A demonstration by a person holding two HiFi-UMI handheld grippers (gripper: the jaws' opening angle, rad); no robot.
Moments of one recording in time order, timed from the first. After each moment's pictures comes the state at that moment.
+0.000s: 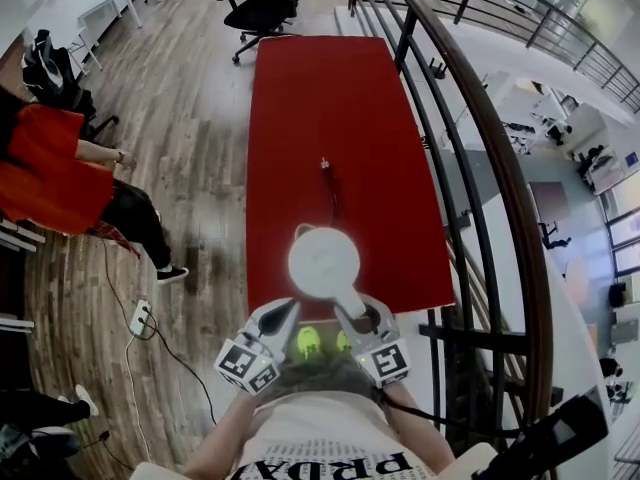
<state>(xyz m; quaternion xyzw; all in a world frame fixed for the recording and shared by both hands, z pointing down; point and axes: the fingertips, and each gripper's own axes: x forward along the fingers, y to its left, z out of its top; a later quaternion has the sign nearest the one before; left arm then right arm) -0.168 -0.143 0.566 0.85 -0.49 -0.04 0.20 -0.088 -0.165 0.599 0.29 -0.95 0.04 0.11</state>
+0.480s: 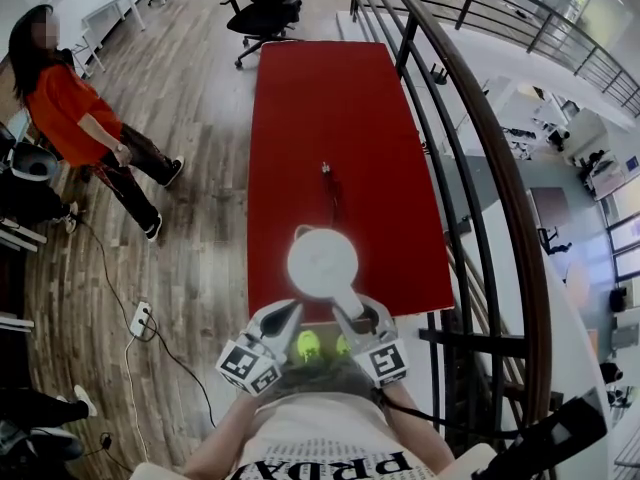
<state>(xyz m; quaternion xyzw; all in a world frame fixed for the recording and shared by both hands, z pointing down) -0.165 -0.144 0.563 0.85 -0.48 -0.04 0.19 -0.092 -0.166 0.603 0.28 -0.95 0.03 0.12</state>
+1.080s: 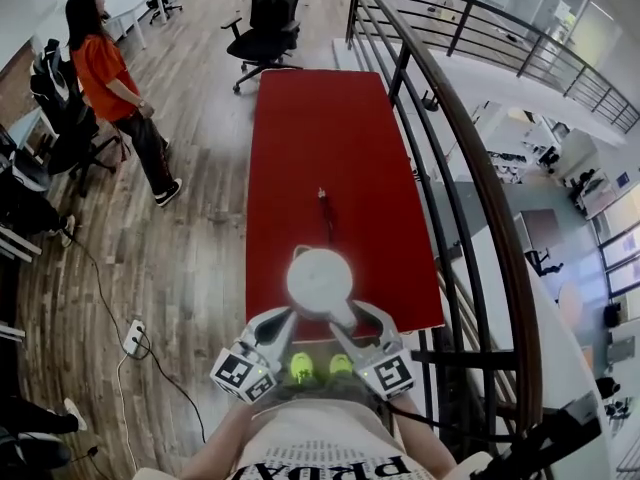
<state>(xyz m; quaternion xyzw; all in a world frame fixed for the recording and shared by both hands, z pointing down) -0.169 -0.154 0.534 0.86 -0.49 -0.07 0.15 -0.088 -0.170 0.550 0.25 -0.96 -0.03 0.11</state>
